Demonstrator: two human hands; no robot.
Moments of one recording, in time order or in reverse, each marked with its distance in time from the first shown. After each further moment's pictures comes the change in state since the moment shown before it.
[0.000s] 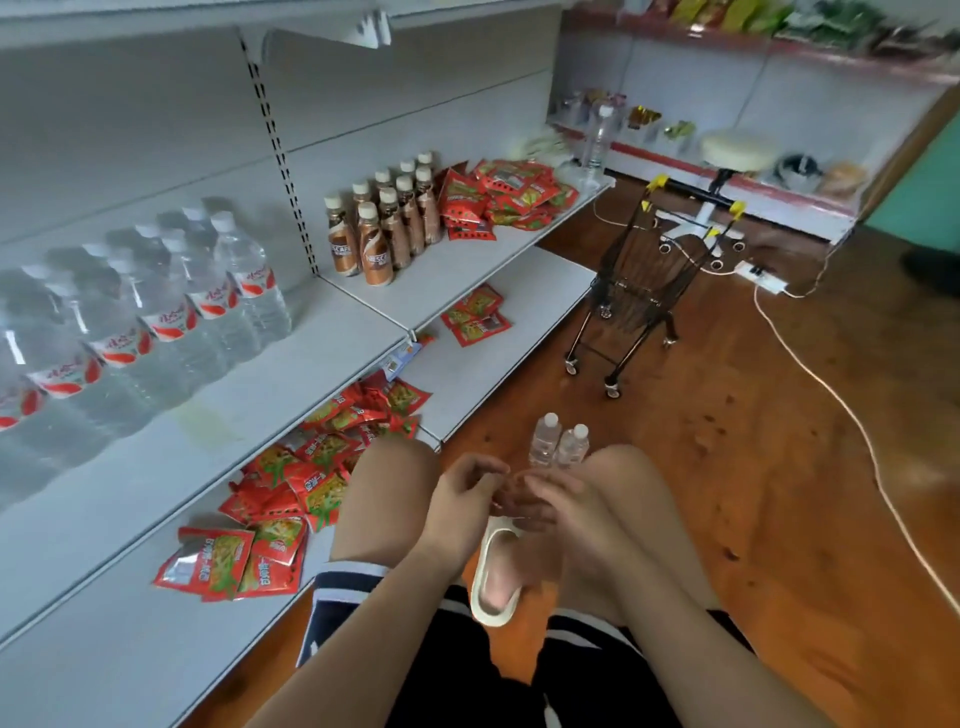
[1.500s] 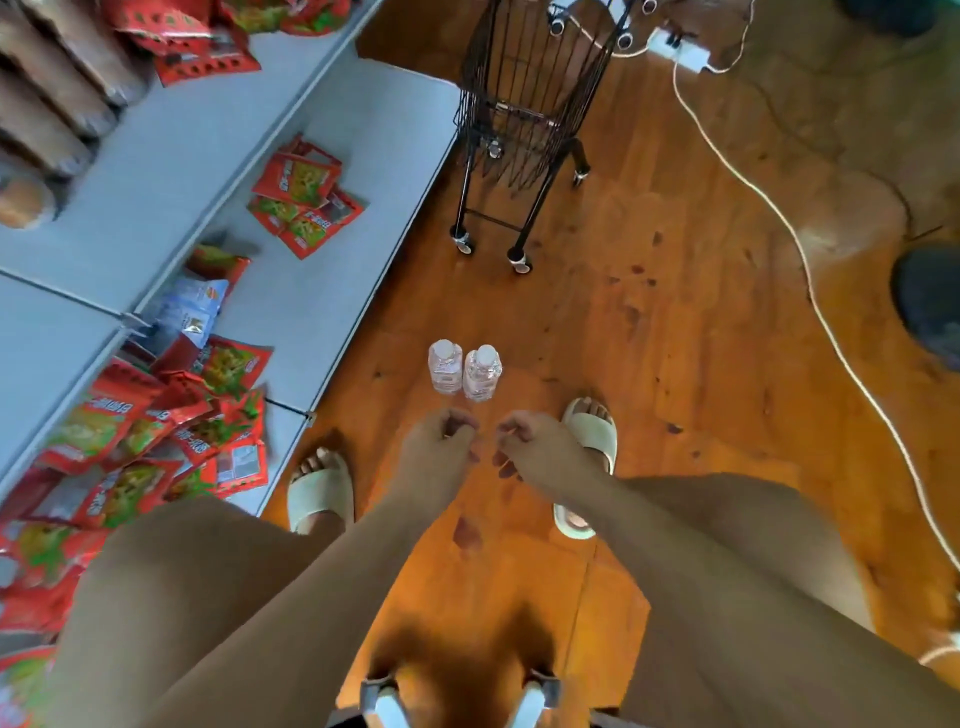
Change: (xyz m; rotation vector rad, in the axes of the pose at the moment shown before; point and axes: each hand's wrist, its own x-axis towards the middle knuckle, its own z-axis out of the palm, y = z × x) left_hand 0.197 -0.084 0.137 0.450 -0.257 -0.256; right_hand 0.166 0.019 -0.145 -0.565 0.183 0.185
